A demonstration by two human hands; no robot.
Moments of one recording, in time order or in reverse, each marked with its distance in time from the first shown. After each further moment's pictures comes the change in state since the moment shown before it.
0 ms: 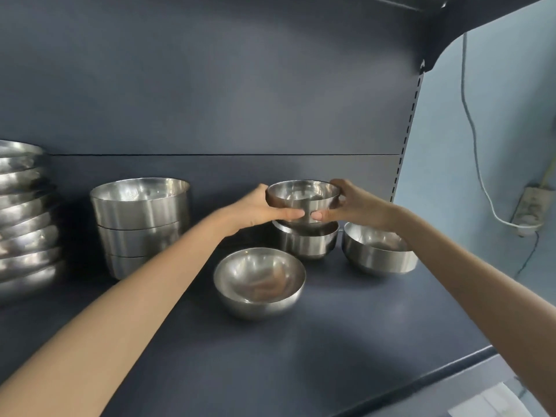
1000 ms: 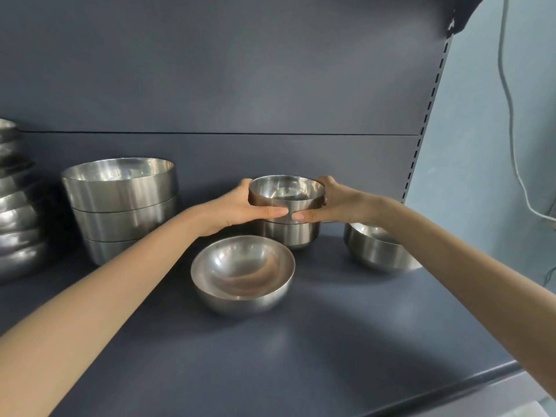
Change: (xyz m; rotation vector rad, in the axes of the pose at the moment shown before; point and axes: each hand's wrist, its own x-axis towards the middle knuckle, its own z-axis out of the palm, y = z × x) left_hand 0.008 -0.041 0.001 -0.039 0.045 -0.092; right_hand 0.023 0.017 0.019 -0.038 -0.196 0.038
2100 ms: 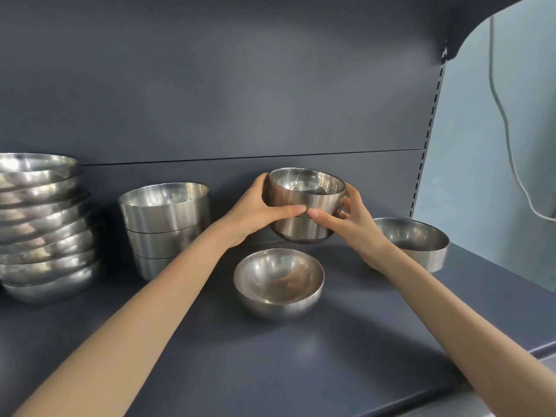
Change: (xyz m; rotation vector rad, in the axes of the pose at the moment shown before) left_hand -0.029 0.026 -0.009 -0.123 0.183 0.173; right_hand -0.033 -0.017 0.049 0.600 0.410 -0.290
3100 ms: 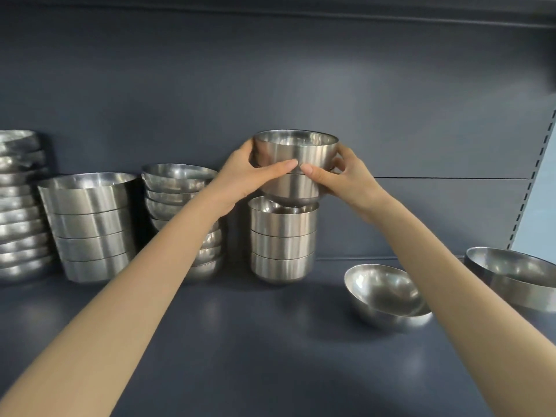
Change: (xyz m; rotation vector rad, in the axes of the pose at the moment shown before) left_hand -0.080 0.051 -0.172 0.148 0.353 0.084; right_hand 0.043 -0.110 0.160 -0.020 -0.193 -0.140
